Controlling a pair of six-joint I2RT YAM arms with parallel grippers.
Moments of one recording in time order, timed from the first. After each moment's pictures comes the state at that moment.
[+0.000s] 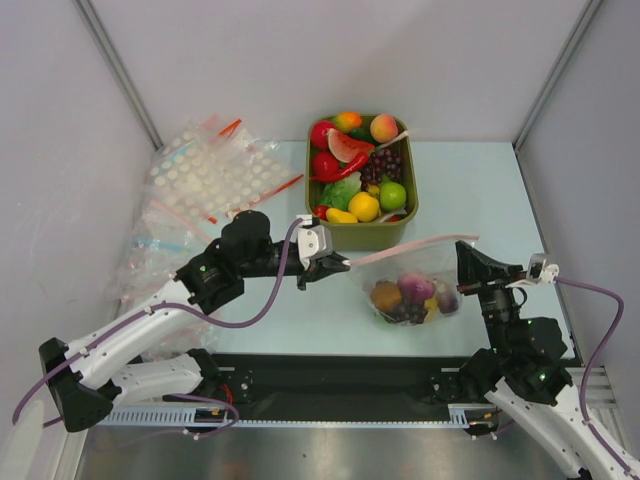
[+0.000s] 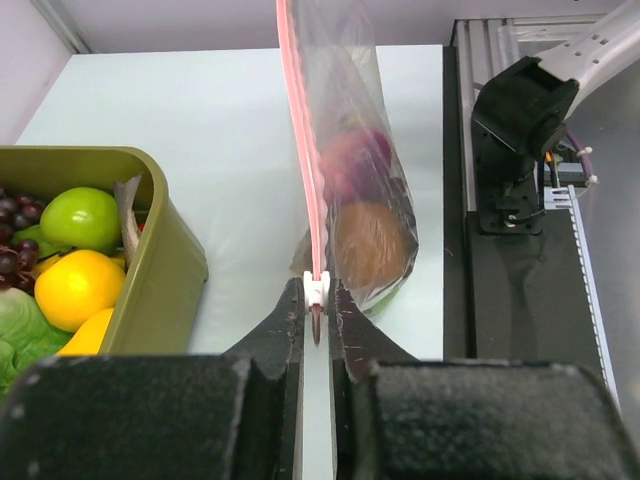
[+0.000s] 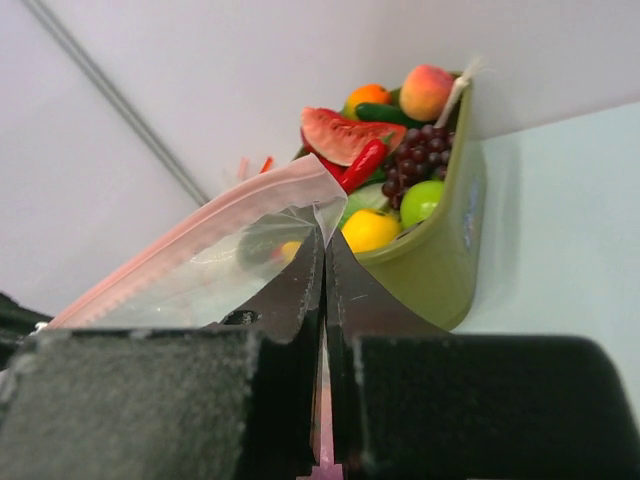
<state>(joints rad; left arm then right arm) -0.87 1.03 1.01 -0.20 0.55 0.25 0.71 0.07 0.41 0.03 0.47 0.34</state>
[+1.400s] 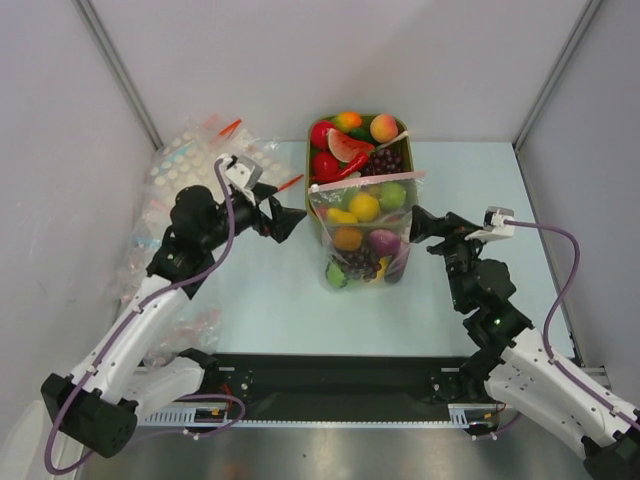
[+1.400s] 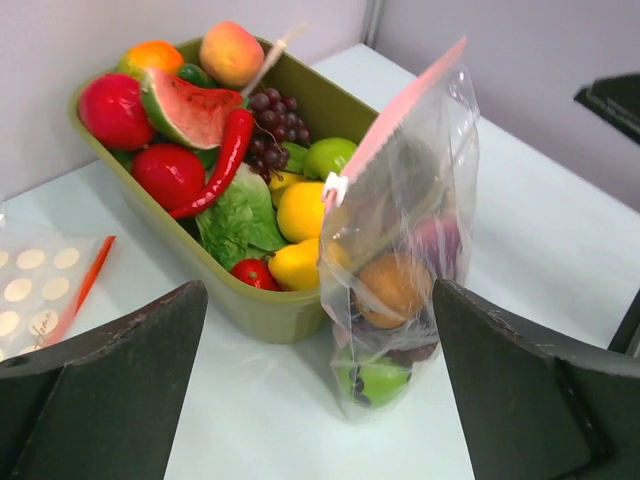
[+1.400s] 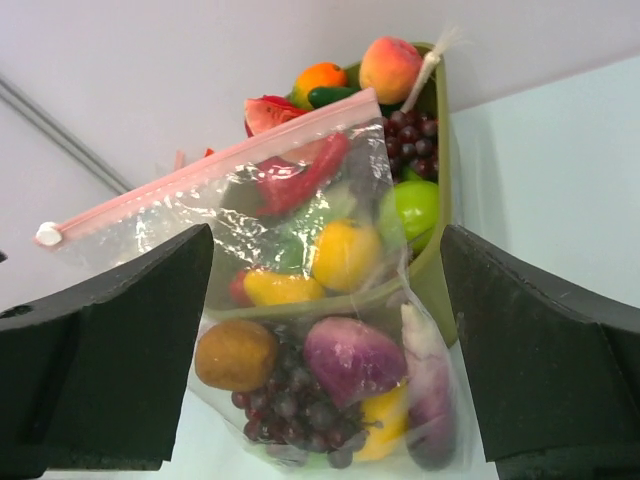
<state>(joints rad) -0.42 1.00 0.97 -0.06 0.42 -0.06 0.67 0.65 0.52 0.37 0.56 0.38</state>
